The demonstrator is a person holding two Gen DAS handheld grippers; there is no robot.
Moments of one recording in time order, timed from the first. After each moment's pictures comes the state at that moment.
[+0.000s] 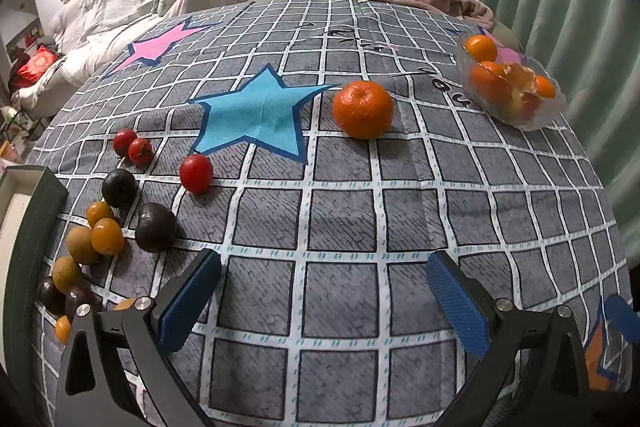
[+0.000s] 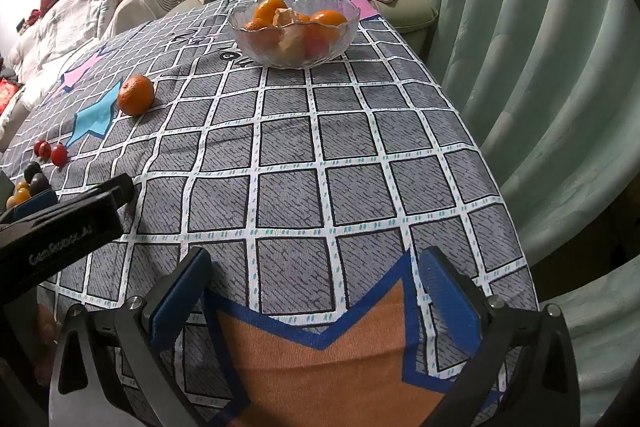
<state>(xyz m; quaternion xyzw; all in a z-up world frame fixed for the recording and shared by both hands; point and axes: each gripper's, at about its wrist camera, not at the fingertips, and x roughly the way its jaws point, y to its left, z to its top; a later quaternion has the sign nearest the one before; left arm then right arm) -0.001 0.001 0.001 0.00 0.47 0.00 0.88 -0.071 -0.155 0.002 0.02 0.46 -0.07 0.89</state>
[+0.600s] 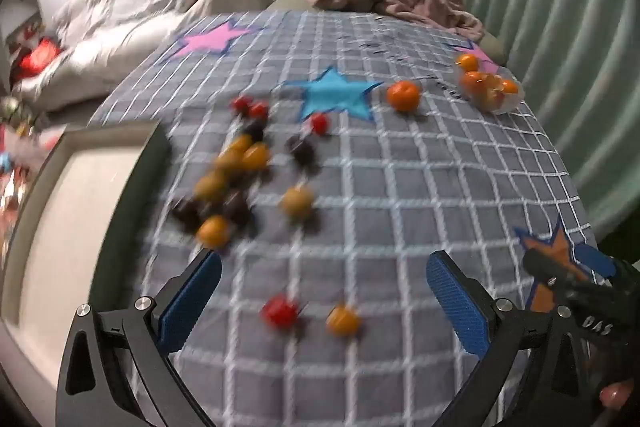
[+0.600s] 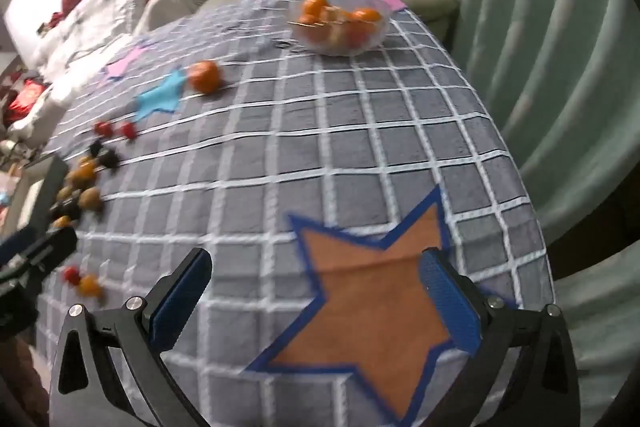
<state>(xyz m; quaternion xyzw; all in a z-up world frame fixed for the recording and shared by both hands) -0.108 0.092 0.051 -0.03 0.46 -0.02 0.89 -0.125 -0.119 0.037 0.06 0.48 0.00 0.88</state>
